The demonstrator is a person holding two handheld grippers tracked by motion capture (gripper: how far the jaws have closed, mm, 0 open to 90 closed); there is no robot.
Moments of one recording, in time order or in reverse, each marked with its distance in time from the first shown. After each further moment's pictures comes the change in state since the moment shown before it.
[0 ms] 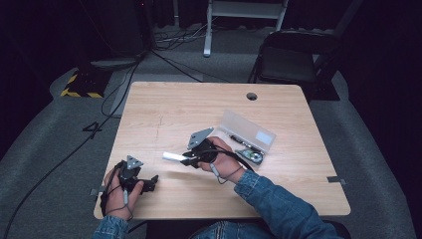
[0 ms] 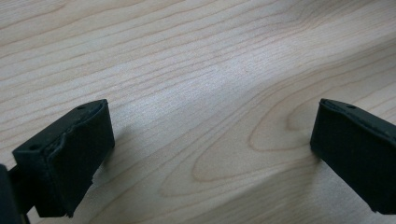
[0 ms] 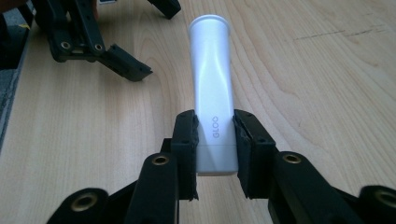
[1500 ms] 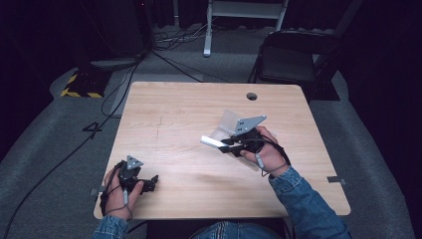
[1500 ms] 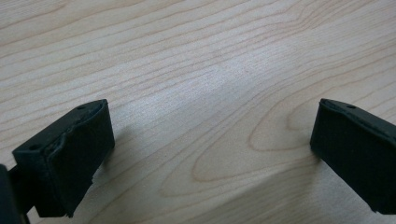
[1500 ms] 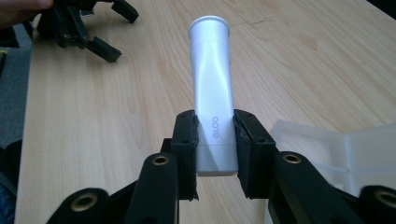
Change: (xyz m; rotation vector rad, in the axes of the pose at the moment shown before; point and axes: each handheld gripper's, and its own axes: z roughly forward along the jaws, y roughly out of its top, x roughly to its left) left arm 0.000 0.000 0.000 0.000 0.000 0.001; right arm -0.025 -0.044 -0.120 -0.067 -0.109 0.087
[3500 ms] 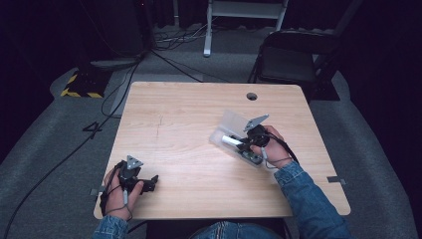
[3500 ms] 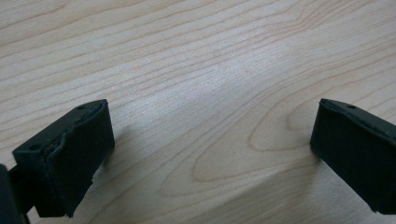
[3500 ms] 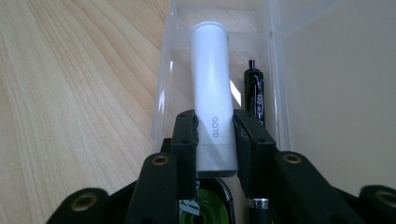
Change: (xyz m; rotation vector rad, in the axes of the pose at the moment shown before) left arm 0.000 0.000 0.000 0.000 0.000 0.000; right arm -0.070 -0.071 0.027 0.228 -0.128 0.153
